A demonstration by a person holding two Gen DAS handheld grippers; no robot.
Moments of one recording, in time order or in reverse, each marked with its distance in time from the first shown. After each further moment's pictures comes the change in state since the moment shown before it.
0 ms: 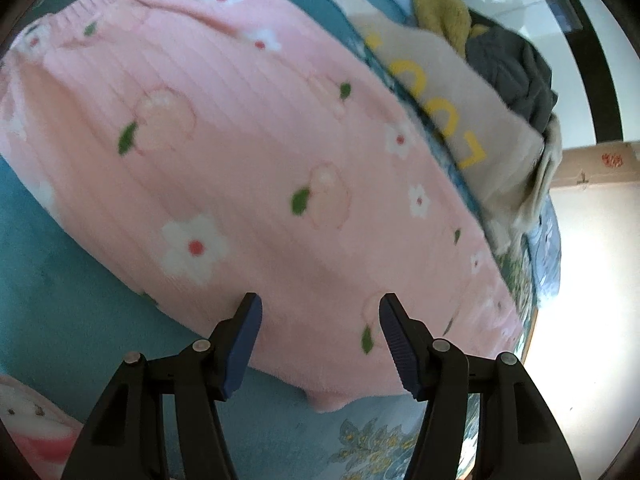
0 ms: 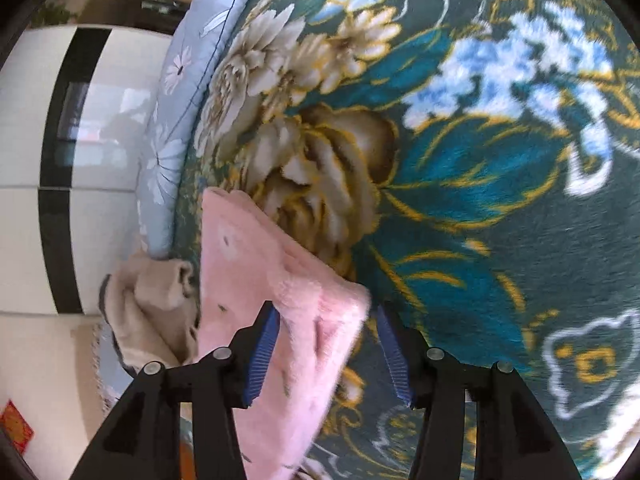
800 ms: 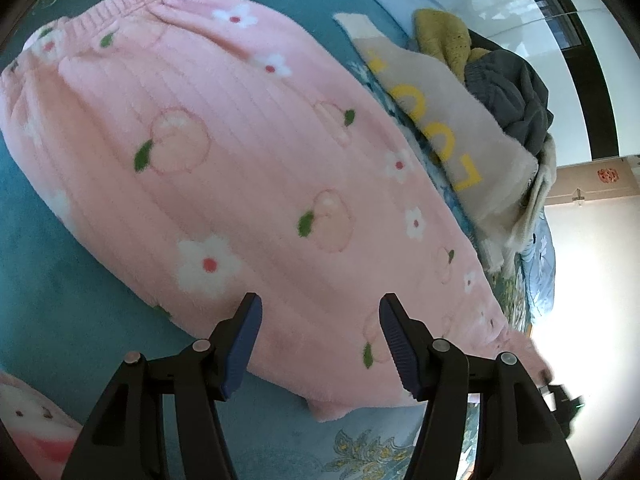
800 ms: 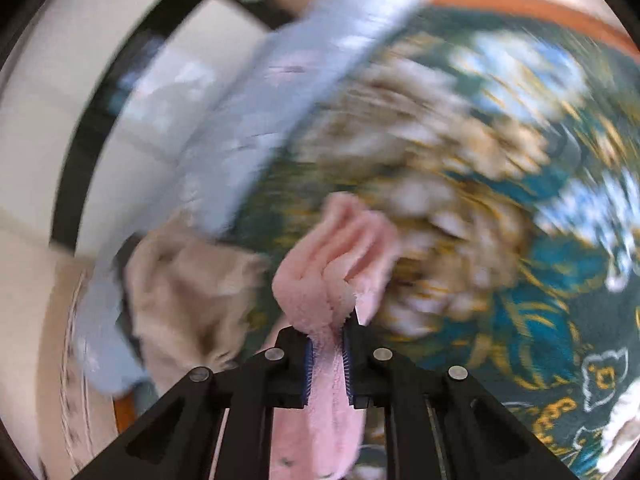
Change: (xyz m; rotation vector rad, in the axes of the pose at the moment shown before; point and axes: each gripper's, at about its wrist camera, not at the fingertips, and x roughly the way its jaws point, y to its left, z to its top) left arm 0.012 -0.013 0.019 -0.018 -0.050 -0.013; right arm -0.043 0.164 -0.054 -0.439 -0.133 0.014
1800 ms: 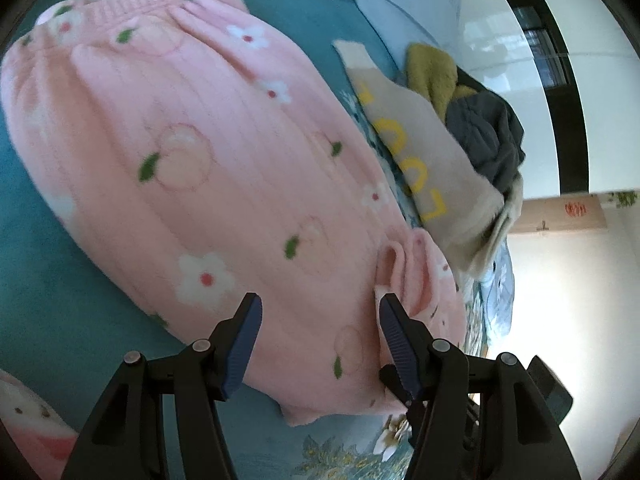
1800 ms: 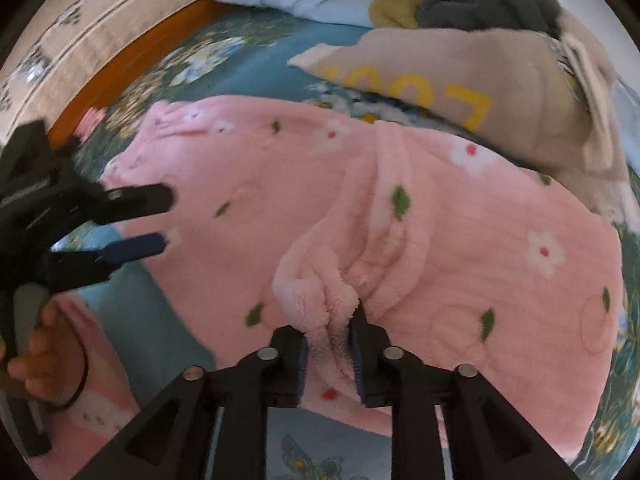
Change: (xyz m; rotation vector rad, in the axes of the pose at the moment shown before) left arm -0.011 0.013 0.005 -0.077 -0.036 -0.162; right arm 0.141 0.263 -0.367 -1.157 0.628 0.084
